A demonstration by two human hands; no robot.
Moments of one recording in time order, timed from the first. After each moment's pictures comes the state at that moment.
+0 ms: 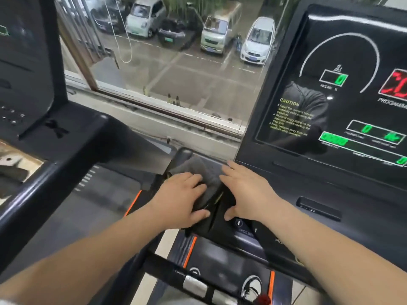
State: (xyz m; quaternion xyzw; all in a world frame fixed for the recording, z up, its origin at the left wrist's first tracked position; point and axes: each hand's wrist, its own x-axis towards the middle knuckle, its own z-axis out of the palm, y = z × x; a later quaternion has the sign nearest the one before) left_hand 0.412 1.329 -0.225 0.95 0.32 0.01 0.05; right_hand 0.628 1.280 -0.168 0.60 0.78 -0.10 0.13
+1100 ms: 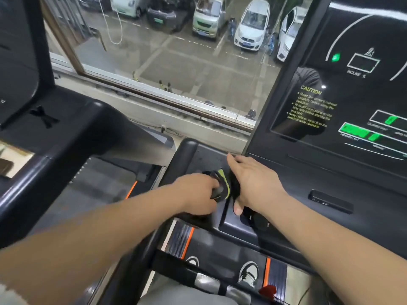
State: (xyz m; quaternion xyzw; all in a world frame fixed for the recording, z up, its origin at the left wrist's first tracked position) left_hand 0.437 1.343 -0.206 0.88 0.34 -0.14 0.28; right_hand 0.603 1.292 -0.170 0.70 0.69 -0.14 0.13
